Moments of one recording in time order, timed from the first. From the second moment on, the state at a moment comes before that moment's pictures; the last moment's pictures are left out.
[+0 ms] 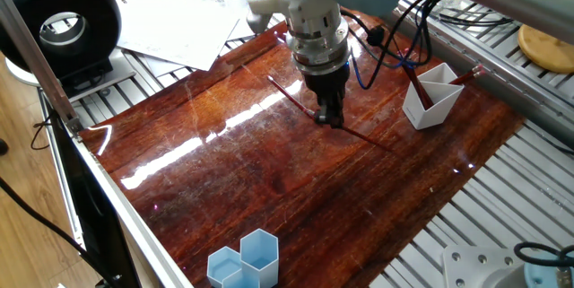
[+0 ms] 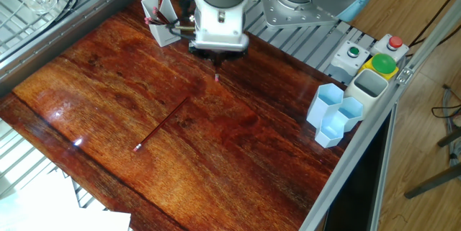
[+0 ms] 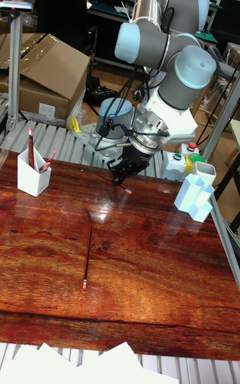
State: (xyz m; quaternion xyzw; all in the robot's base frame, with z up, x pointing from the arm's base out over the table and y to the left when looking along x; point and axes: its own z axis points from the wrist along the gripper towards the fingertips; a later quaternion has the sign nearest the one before) arm 0.418 0.021 0.110 0.26 -0.96 0.07 0.10
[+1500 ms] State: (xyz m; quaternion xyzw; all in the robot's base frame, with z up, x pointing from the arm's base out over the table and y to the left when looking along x) arm 0.402 -0.018 0.199 0.27 -0.95 0.08 0.09
